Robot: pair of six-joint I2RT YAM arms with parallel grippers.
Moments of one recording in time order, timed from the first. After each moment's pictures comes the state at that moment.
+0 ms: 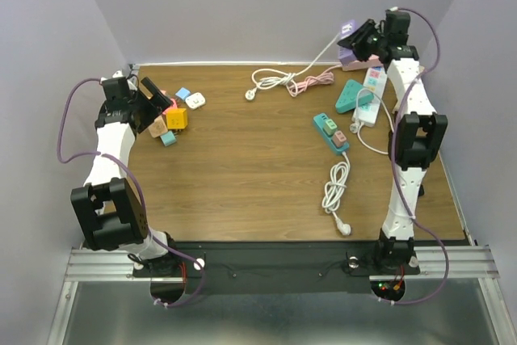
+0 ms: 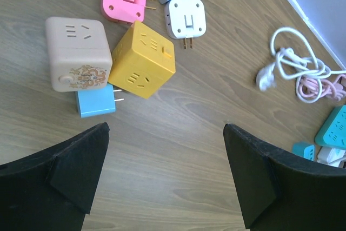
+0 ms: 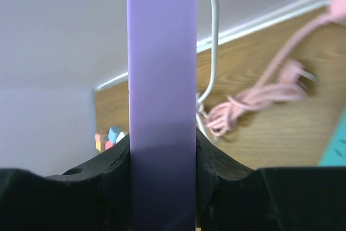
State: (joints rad) left arm 0.22 1.46 1.17 -0.37 0.23 -0.55; right arm -0.01 2.30 2.34 -0.44 -0.44 0.76
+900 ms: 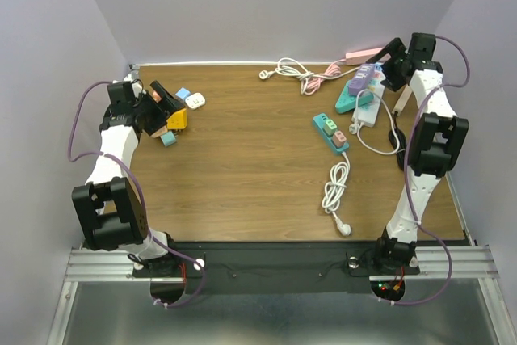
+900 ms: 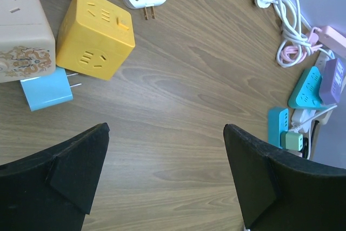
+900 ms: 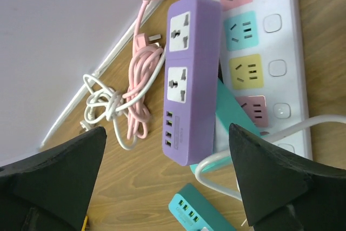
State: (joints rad) left arm 0.20 1.46 1.12 -0.32 0.40 -0.57; right arm -0.20 2.17 1.99 -0.47 -0.27 0.75
